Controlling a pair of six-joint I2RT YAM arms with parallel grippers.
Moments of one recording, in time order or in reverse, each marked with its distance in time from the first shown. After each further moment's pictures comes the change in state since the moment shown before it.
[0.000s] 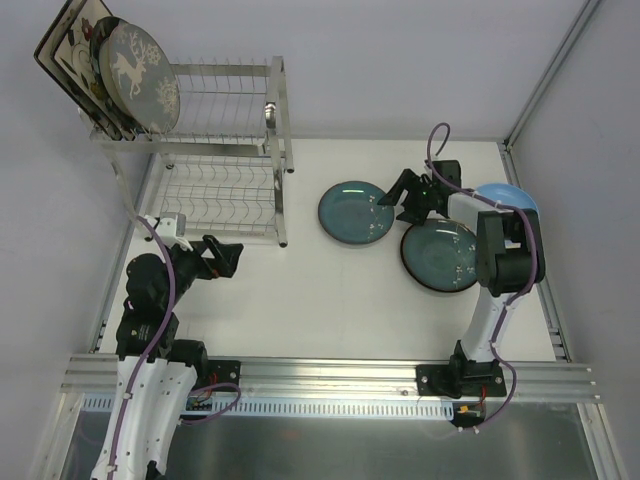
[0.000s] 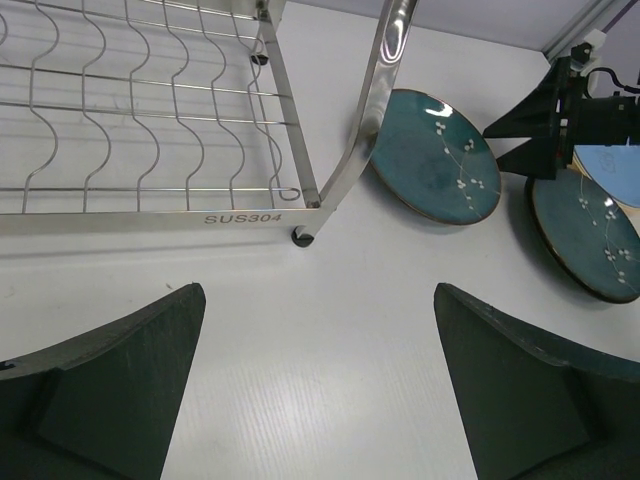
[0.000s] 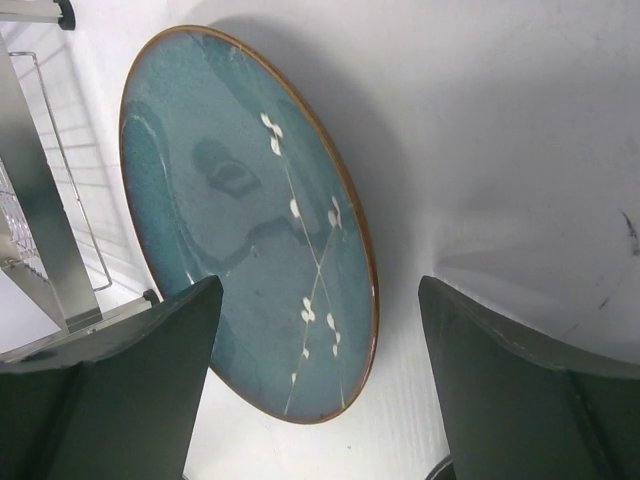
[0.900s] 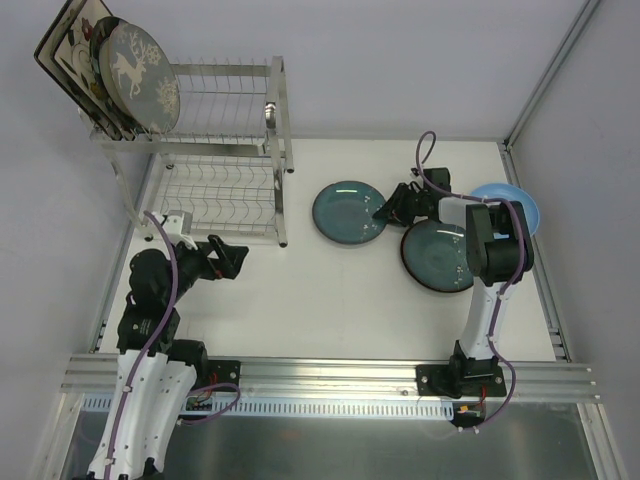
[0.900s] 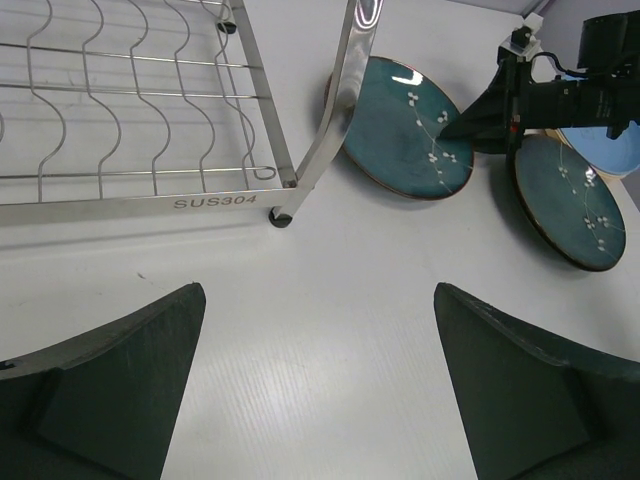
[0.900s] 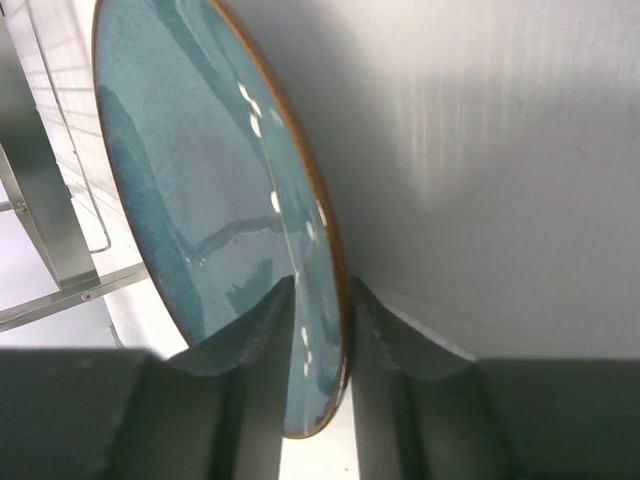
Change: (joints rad) left arm -0.010 0.040 0.000 0.000 0.066 0.000; right arm 0.028 0.113 -0.001 0.106 -0.148 0.001
